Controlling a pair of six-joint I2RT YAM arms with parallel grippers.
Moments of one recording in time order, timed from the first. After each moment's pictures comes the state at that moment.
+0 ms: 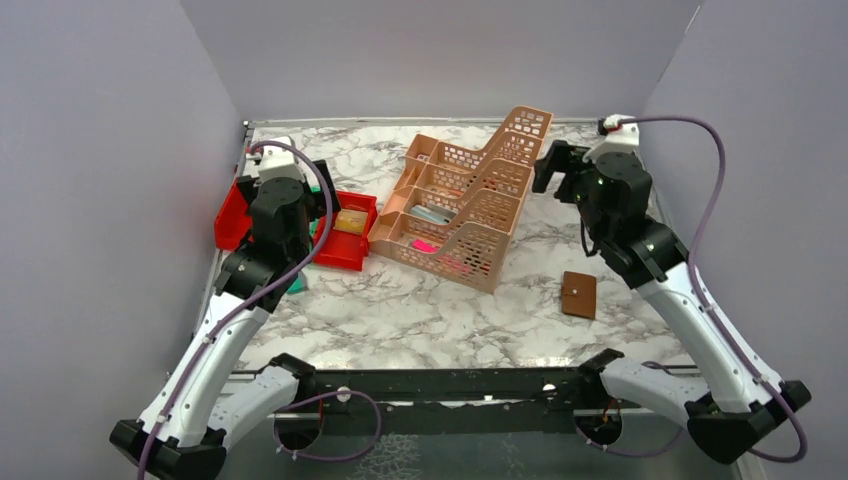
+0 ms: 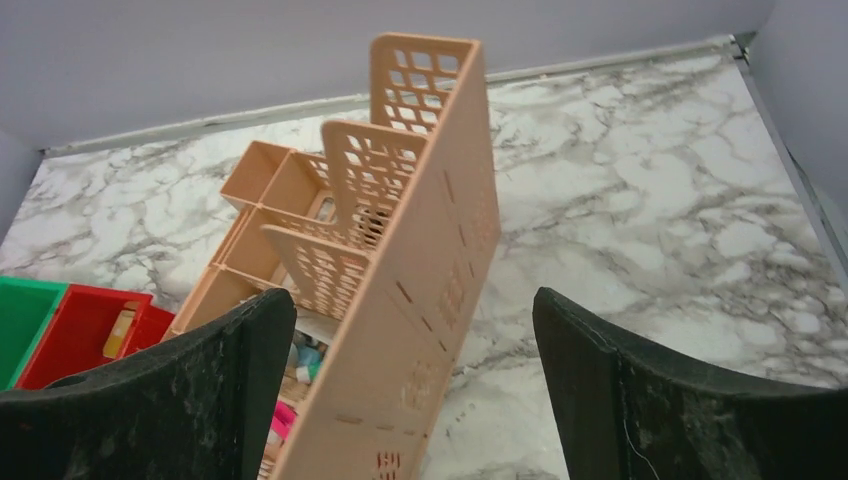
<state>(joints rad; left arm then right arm) -0.43 0.89 1.08 -0.43 -0.59 -0.22 0.51 1.05 1.23 -0.39 0.46 0.26</state>
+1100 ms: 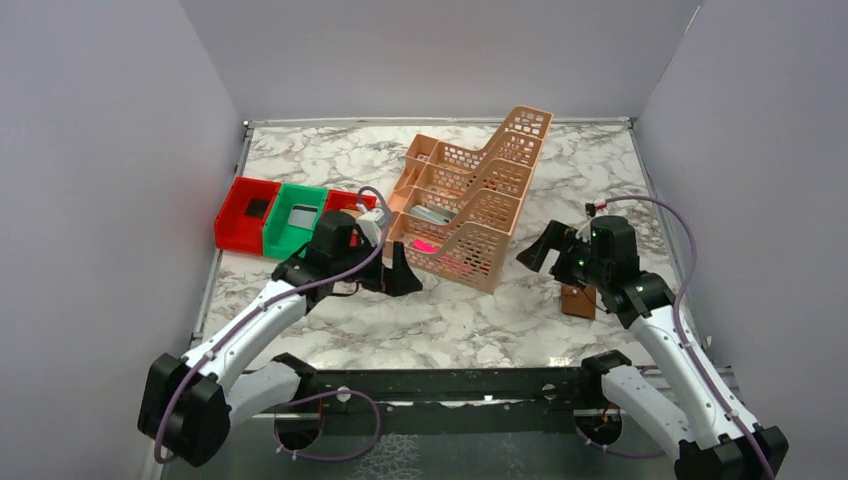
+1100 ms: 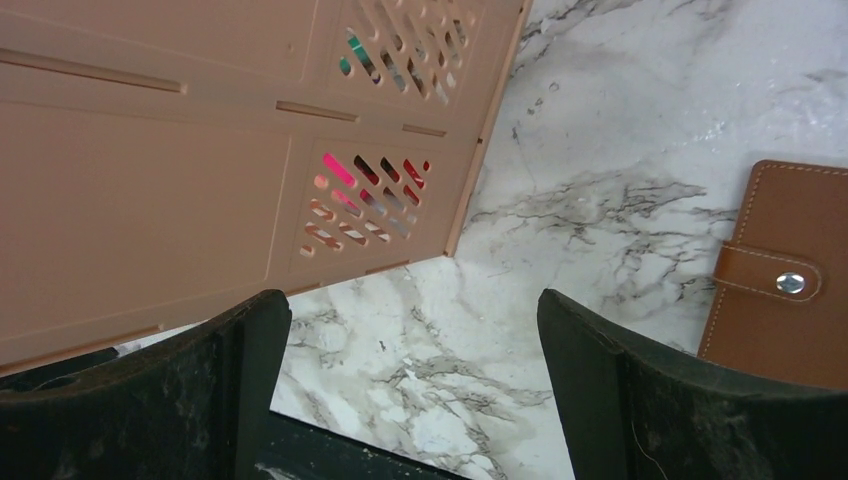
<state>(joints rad) -0.44 1.01 0.66 -0.30 0.57 -0.38 0.26 0.78 0.70 -0.58 -0.16 0.61</state>
